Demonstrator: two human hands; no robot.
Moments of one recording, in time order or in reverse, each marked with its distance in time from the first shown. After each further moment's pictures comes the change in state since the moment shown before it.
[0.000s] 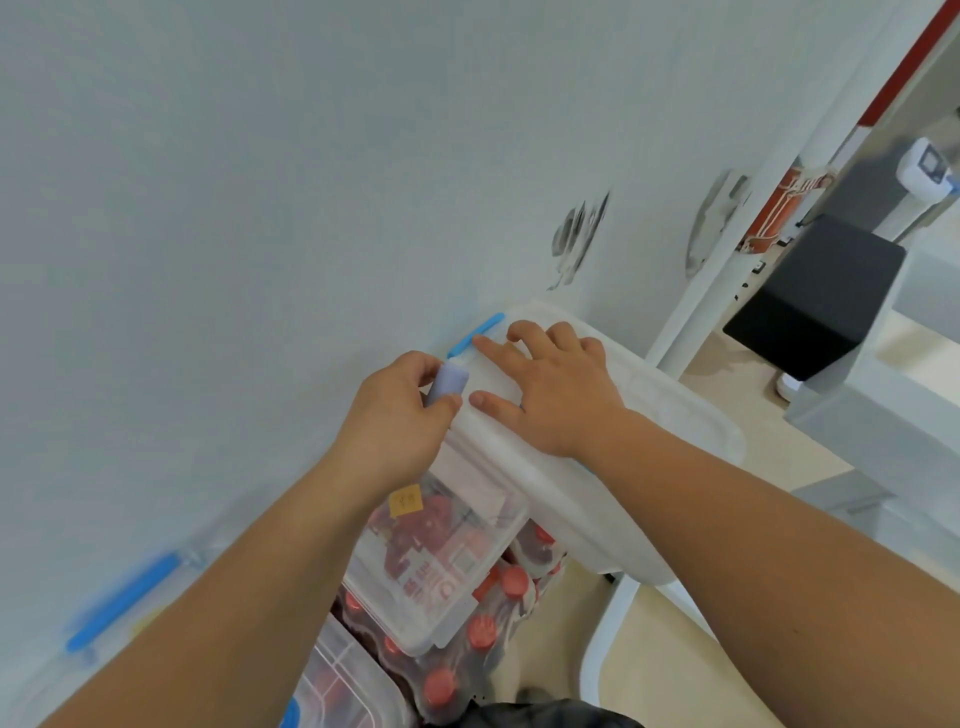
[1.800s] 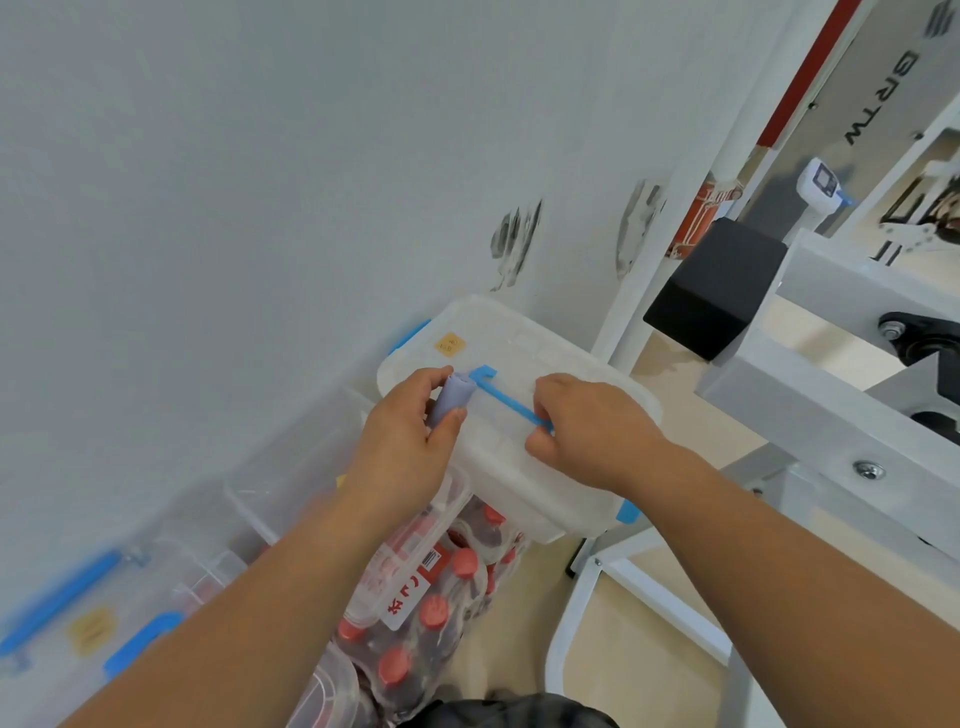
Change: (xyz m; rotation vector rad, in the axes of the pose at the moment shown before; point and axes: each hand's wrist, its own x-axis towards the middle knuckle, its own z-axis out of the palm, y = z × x) left_hand -0.037 0.002 0.051 -0.069 -0.038 0.197; right_hand -0.095 0.034 -0.038 0.100 -0.154 0.140
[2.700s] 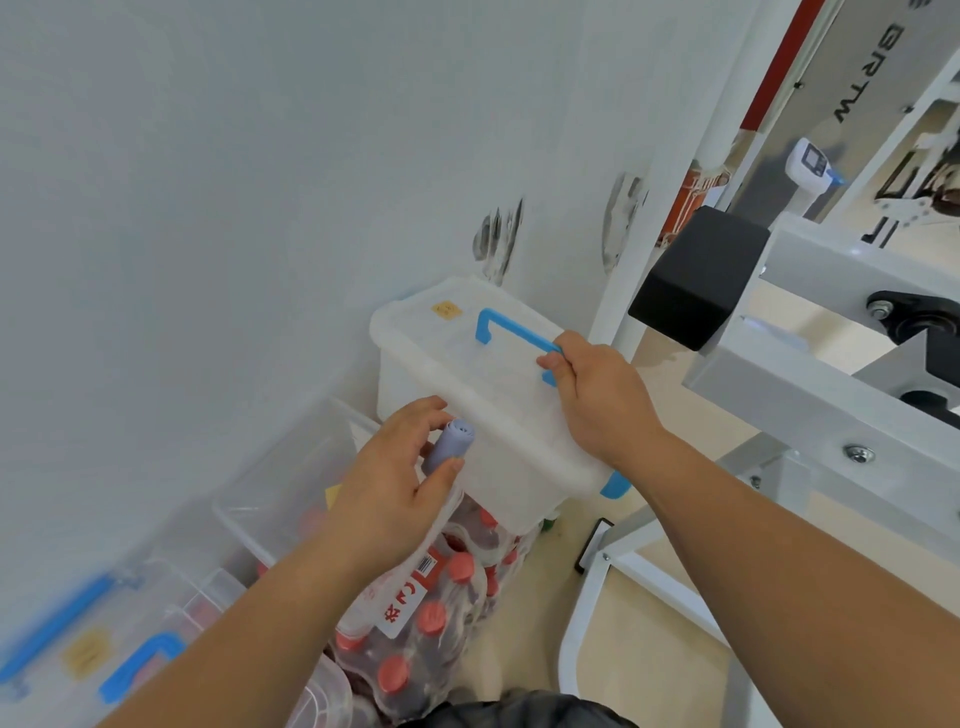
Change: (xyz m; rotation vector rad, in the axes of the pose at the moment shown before) left_hand -0.025 -0.001 -0.004 0.120 -0.113 0.218; right_hand 0.016 0.029 0.018 0.459 0.410 0.177
